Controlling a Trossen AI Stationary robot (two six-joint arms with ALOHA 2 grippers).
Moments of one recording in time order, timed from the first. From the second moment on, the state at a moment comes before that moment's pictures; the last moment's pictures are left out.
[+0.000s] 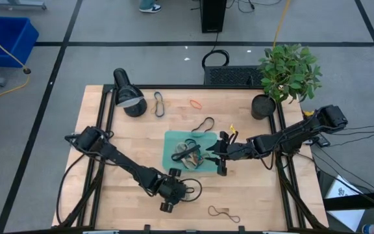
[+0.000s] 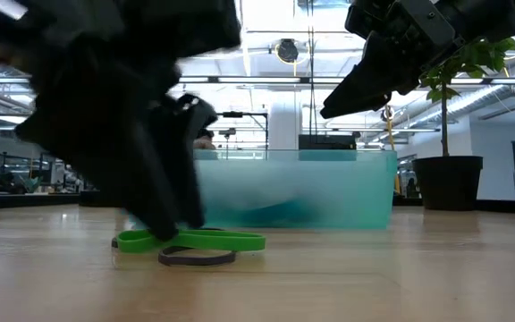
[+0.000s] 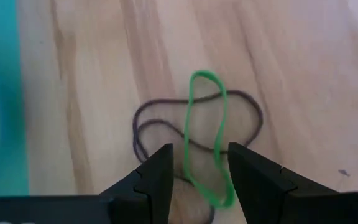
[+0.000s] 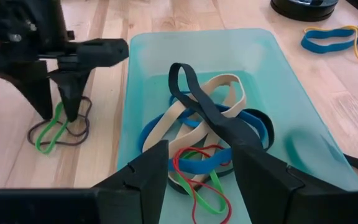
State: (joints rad) left arm -0.52 1.98 1.22 -0.28 -0.14 -0.23; right arm 0.28 1.38 0.66 0.12 0.31 0.24
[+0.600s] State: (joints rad) left arm -0.51 1.98 1.22 -0.22 -0.13 -0.34; right arm 0.28 1.38 0.66 0.12 0.31 0.24
